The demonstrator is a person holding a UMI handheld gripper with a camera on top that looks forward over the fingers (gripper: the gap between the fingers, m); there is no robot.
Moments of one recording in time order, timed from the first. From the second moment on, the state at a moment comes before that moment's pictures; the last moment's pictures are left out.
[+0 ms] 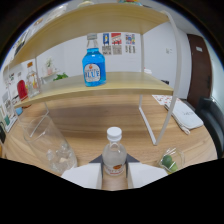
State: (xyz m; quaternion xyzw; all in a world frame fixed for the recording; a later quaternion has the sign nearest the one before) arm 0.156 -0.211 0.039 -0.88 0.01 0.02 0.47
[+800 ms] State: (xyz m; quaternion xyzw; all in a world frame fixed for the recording) arm 0.167 -0.247 0.055 -0.89 0.04 -0.04 0.46
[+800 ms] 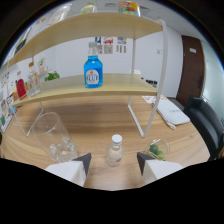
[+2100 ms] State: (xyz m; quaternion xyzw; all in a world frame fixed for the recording) arm -0.121 -0.294 0.376 -0.80 -0.02 0.02 0.60
